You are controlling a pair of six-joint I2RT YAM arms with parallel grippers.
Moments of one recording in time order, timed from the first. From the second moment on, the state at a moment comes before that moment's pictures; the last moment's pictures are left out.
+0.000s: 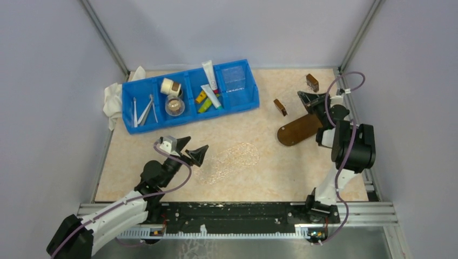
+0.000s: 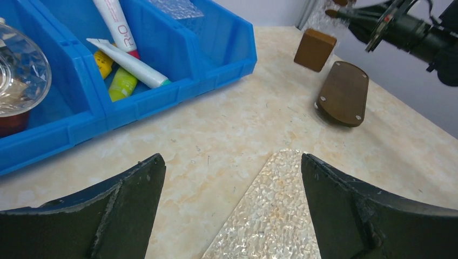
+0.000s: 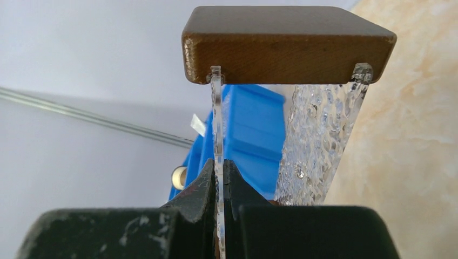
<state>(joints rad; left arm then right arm) -0.69 0.67 0.02 0.78 -0.11 -0.23 -0.24 1.77 0.66 1.24 -0.57 1.21</state>
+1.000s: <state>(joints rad) -0.69 0.67 0.02 0.79 -0.17 -0.24 -0.27 1.99 0.76 1.16 -0.60 1.25</state>
